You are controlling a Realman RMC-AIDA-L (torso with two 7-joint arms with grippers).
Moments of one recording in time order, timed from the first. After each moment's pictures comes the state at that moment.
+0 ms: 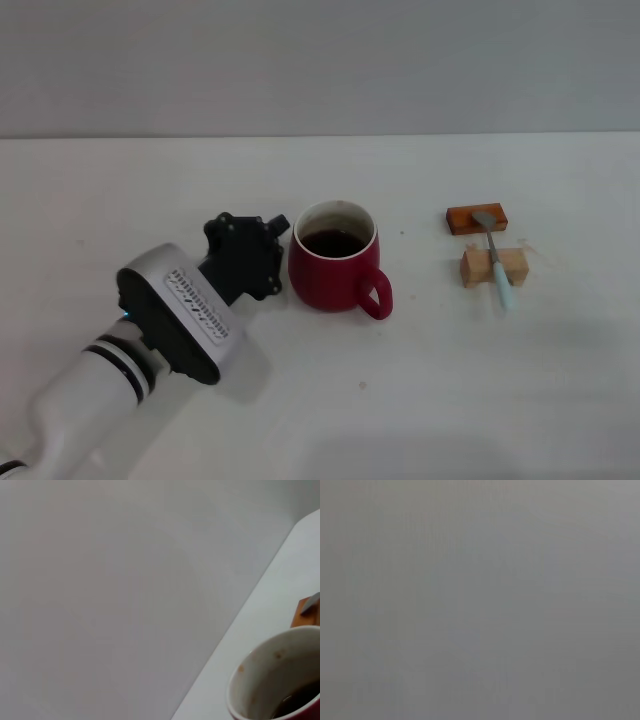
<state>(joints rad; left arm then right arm) -0.53 -2.08 -0.52 -0.36 2.28 0.86 0.58 0.19 2.09 0.88 0.22 -2.25 -1.66 0.13</state>
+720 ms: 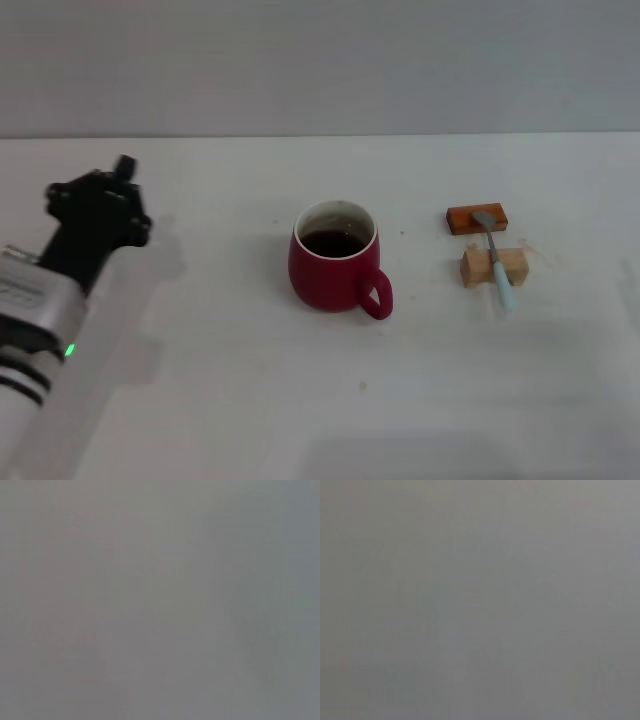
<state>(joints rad) -0.39 -2.07 -0.76 -0.35 2.28 1.10 0.34 0.20 2.08 0.78 0.23 -2.25 -1.66 0.07</state>
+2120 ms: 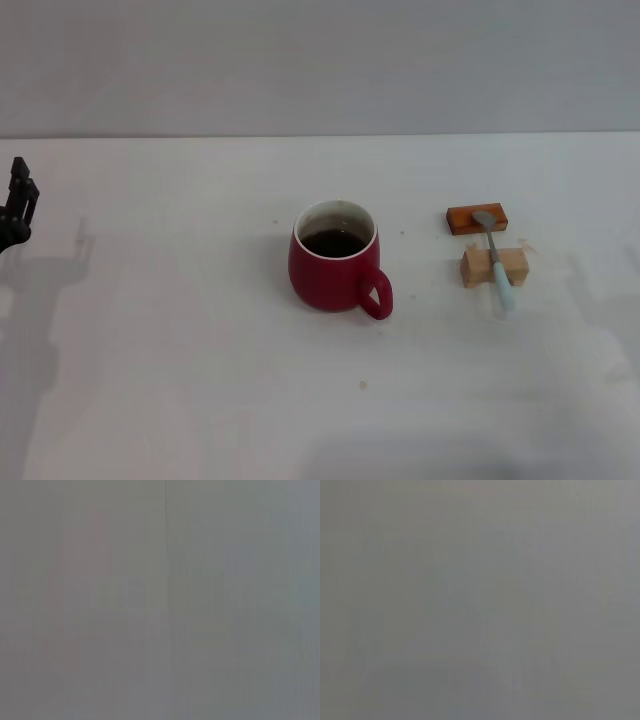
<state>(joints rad) -0.31 -2.07 -0.99 -0.28 2.28 1.21 0.01 0.23 2.09 0.68 0.29 -2.25 -1.63 0.03</state>
